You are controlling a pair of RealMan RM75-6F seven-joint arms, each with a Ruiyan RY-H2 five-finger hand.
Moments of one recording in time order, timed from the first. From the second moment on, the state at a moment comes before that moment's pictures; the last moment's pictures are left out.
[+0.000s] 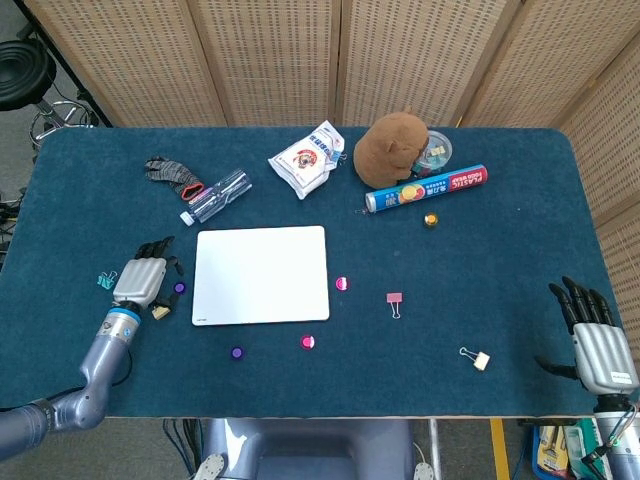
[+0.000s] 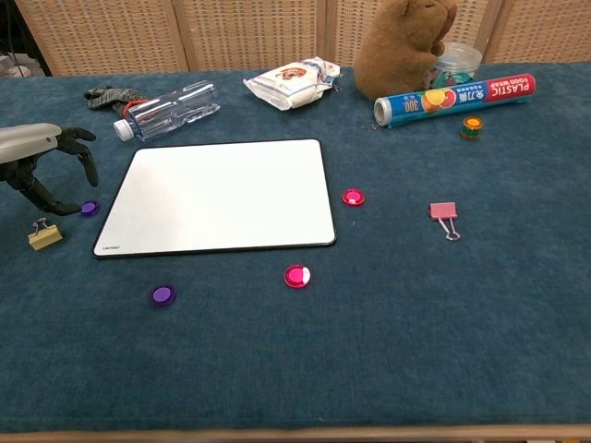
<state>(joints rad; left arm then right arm) -0.61 -1.47 -0.17 -1.39 0.91 0.90 0.30 0.11 -1.12 0.07 -1.57 -1.45 1.39 0.04</state>
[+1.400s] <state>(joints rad) -0.64 -1.52 -0.16 -1.32 0.84 0.87 0.32 0.11 -1.12 0.07 -1.57 -1.44 1.38 0.05</state>
